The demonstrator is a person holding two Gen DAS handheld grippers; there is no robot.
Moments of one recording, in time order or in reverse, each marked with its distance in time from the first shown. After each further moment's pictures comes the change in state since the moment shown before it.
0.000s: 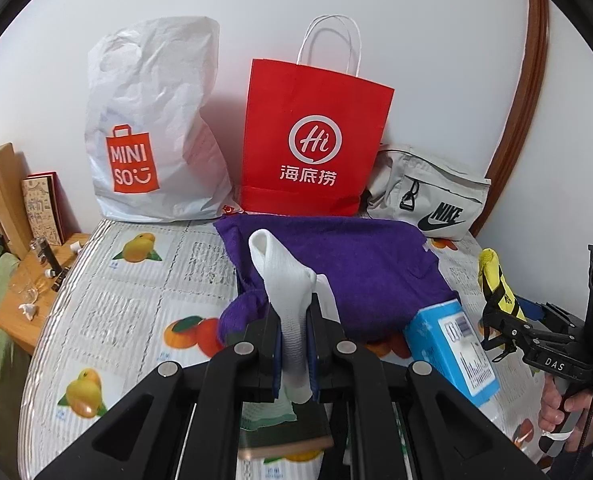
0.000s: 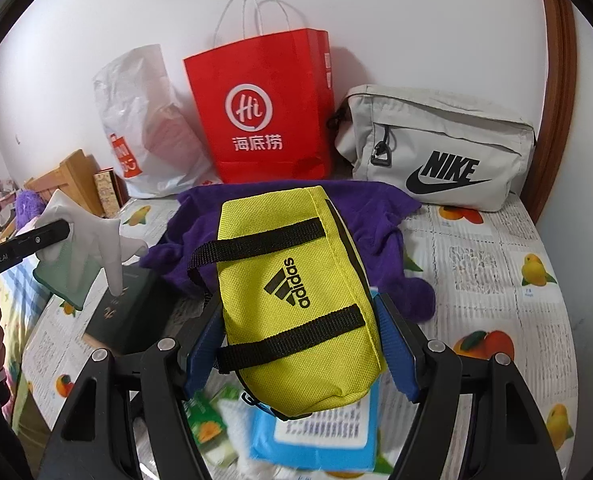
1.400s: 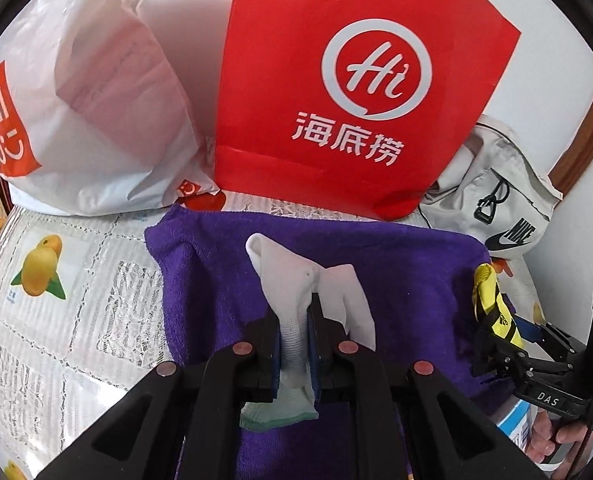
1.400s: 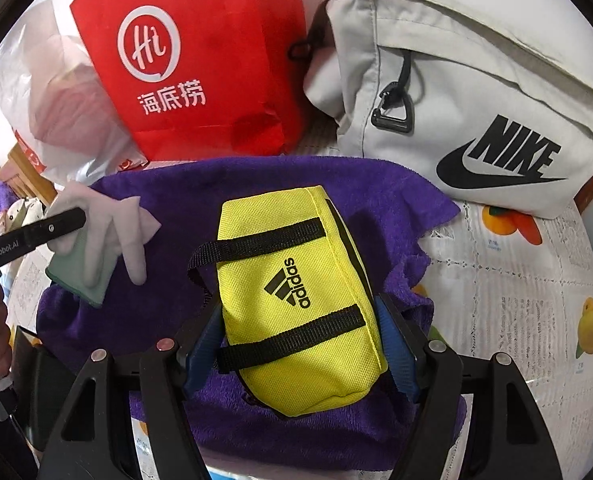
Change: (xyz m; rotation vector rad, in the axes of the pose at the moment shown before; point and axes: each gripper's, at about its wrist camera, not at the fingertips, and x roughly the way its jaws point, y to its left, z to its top) left arm 0.203 0.013 0.055 -0.103 0.207 -0.011; right arm 0.175 -0.040 0.066 0.028 0.225 -0.032
